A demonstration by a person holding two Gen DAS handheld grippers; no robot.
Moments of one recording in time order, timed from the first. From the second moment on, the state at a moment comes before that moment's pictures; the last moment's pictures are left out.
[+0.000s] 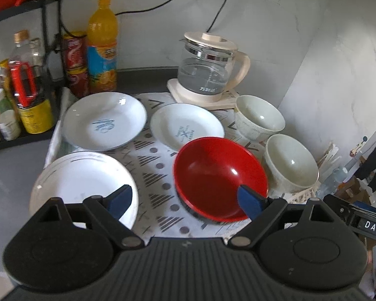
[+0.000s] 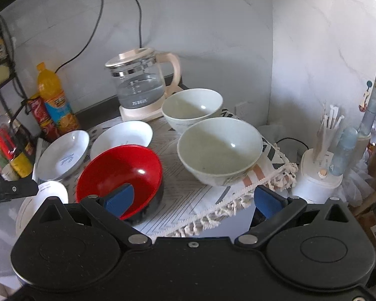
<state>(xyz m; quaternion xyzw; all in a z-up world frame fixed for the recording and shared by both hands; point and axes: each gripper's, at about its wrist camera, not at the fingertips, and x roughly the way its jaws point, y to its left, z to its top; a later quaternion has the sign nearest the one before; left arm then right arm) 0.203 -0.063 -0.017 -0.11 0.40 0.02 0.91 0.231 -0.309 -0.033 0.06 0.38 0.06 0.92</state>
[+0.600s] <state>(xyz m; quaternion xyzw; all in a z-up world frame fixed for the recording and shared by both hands) 0.323 -0.111 -0.042 -0.11 0.43 -0.08 0.89 0.310 -0.349 -0.067 0.08 0.42 -0.01 0.90</state>
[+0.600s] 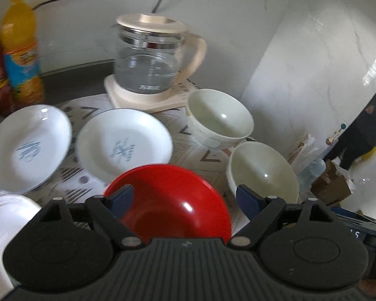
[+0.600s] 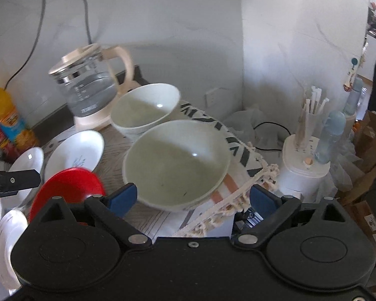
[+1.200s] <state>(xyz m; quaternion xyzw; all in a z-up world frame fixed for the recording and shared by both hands) 0.408 -0.164 -0.067 -0.07 0.46 -0.16 0.87 0.356 -0.379 -0.106 0.13 0.46 -0.06 0.87</state>
